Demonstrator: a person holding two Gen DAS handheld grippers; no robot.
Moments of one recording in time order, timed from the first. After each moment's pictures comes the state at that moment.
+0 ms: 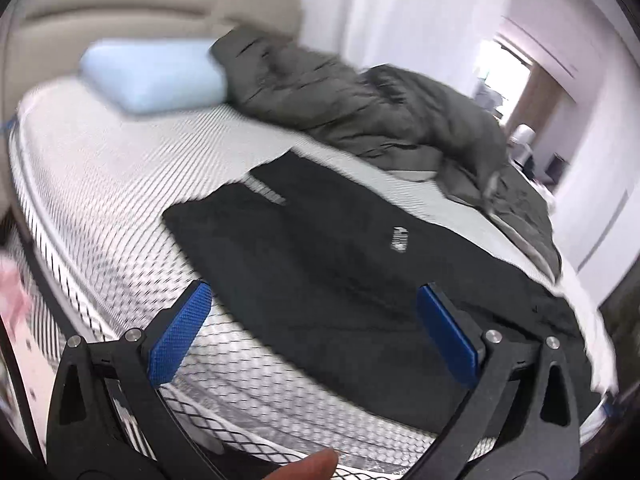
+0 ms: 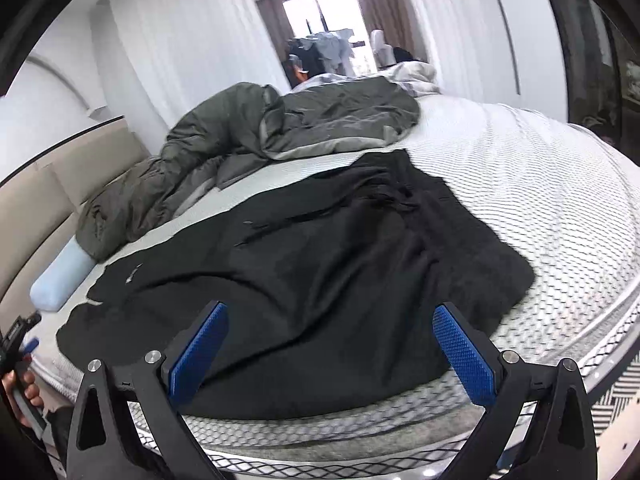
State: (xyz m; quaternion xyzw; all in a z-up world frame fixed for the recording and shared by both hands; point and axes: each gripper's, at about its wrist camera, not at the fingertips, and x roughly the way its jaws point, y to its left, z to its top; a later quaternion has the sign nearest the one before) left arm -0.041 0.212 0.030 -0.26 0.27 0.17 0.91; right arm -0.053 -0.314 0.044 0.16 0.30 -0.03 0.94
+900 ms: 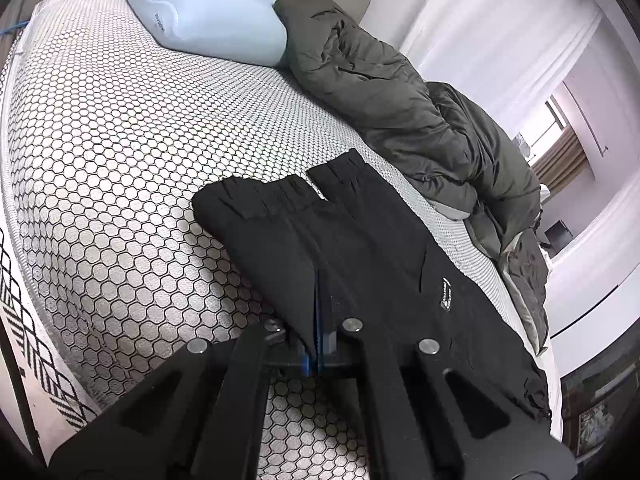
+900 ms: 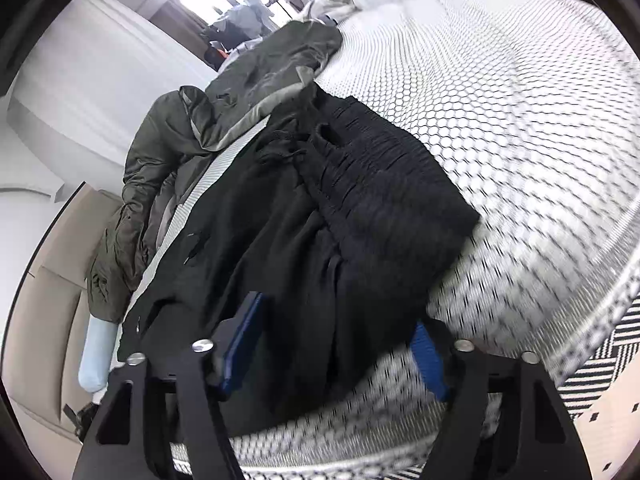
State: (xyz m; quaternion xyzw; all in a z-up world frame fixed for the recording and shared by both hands) left arm 0.005 0.328 -0.034 -0.37 0.26 0.18 0.87; right arm -0.021 -0.407 -0.013 0.35 0.38 -0.04 0.85
